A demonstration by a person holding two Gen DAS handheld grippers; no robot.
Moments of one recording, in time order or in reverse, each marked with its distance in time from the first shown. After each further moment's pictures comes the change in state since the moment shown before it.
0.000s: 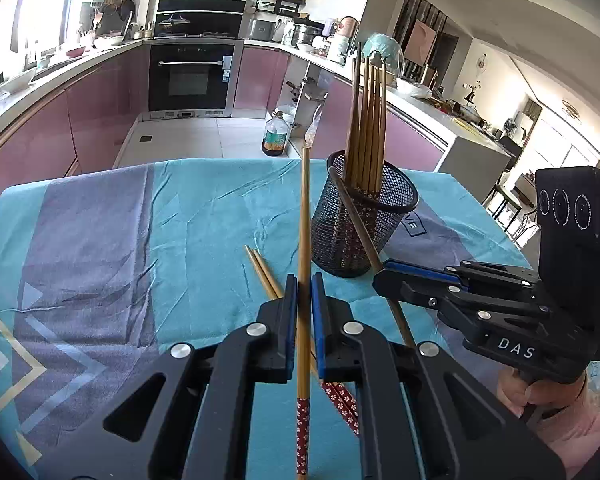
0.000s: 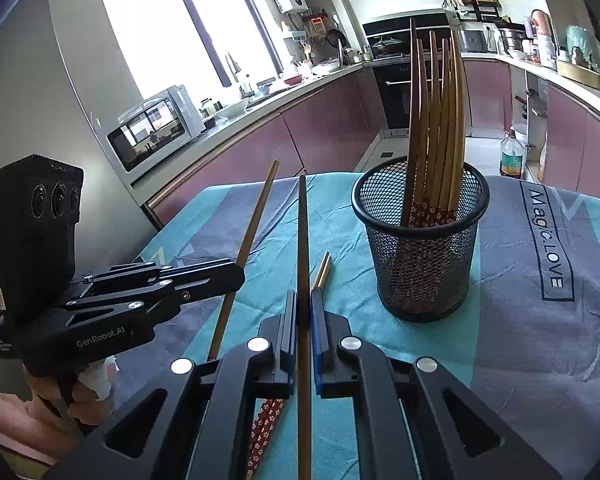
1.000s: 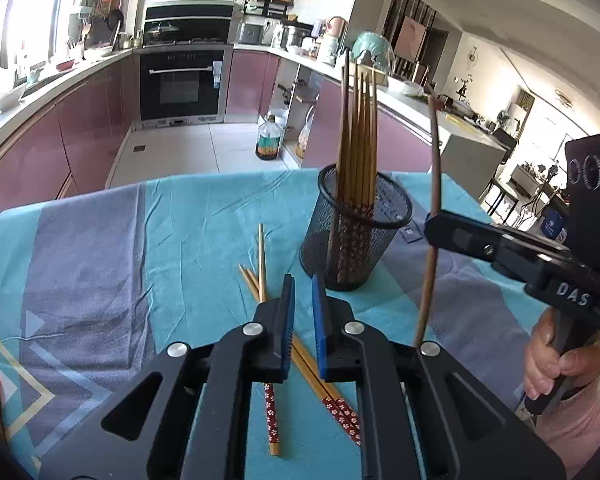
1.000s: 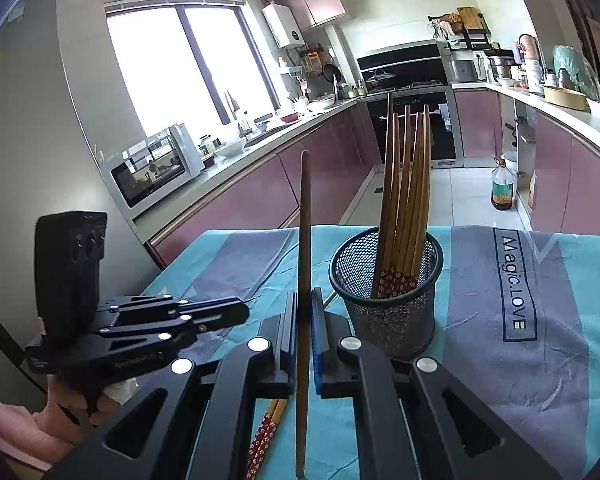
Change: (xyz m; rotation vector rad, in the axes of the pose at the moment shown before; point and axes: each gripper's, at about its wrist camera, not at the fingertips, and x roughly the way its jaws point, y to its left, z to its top) left arm 0.010 -0.009 0.016 0.047 0.021 0.003; right arm -0.041 -0.013 0.019 0.003 -0.126 -0.010
